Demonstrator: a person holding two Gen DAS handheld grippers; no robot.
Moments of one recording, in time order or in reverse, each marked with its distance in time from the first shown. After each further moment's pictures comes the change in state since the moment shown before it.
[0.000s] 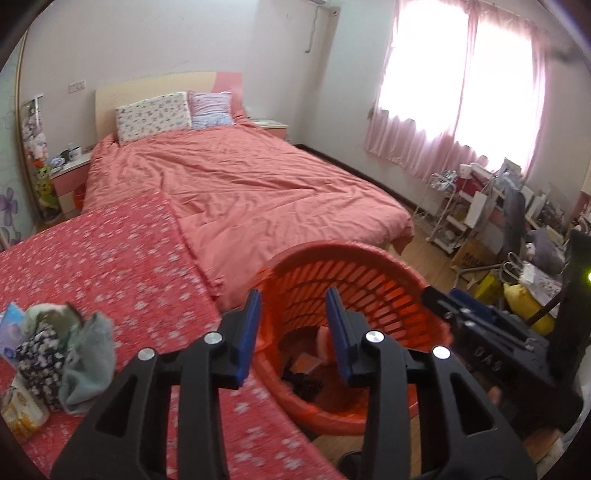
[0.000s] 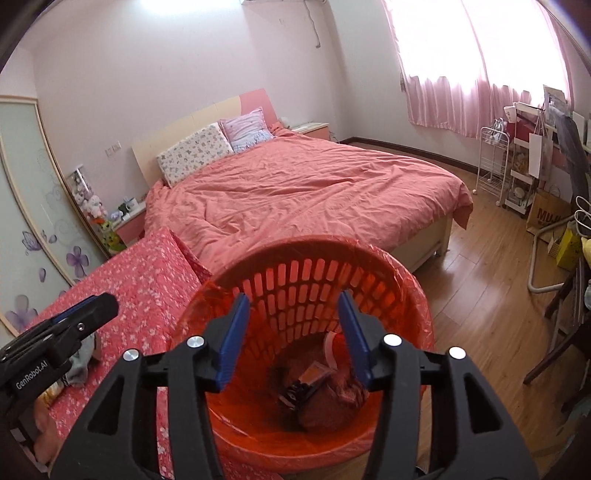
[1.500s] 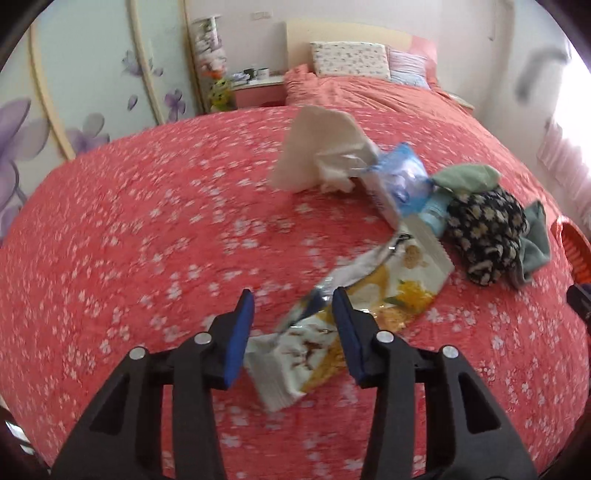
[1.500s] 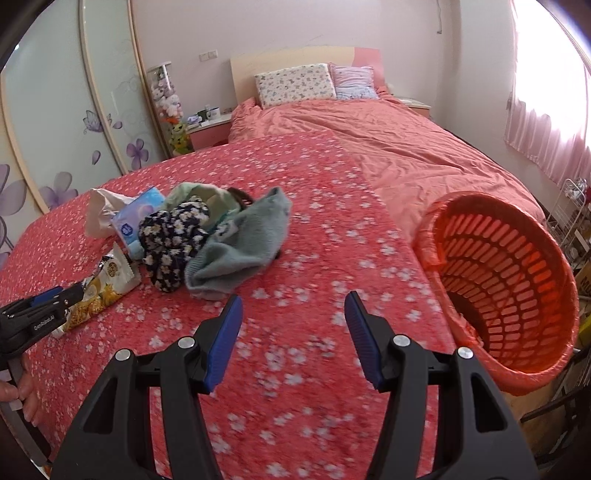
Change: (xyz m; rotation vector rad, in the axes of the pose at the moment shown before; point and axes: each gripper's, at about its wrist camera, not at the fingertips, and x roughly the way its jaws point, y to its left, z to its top) left arm -0.132 0.297 -0.133 -0.354 0.180 0.559; right arm 0.014 0.213 -0.087 -0.344 0.196 0.170
